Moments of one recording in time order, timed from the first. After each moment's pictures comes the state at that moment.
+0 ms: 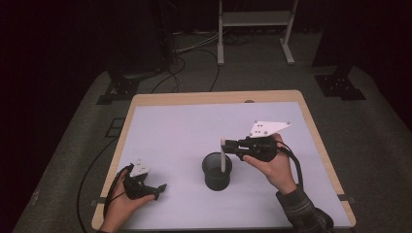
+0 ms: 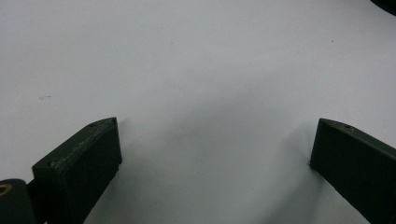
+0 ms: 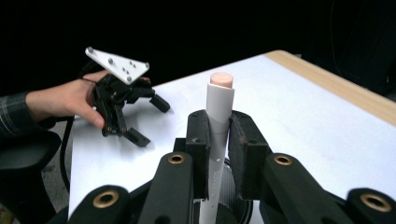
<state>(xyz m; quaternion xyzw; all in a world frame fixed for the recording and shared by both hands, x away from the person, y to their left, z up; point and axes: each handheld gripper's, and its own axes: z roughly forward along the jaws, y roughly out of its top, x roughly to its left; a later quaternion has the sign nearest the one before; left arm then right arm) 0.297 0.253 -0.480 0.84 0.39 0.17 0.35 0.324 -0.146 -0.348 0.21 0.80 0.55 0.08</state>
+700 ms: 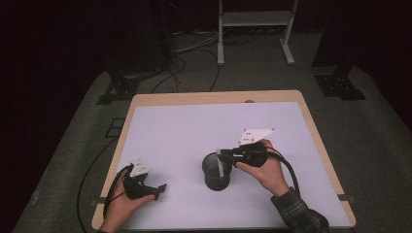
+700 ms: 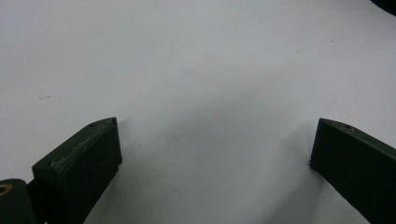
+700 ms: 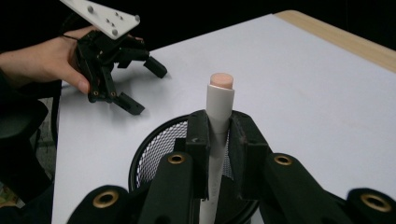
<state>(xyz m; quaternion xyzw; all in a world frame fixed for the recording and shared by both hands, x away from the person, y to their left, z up) 0.297 0.253 -0.481 0.84 0.39 0.17 0.35 0.331 -0.130 -0.382 0.22 0.83 0.50 0.06</state>
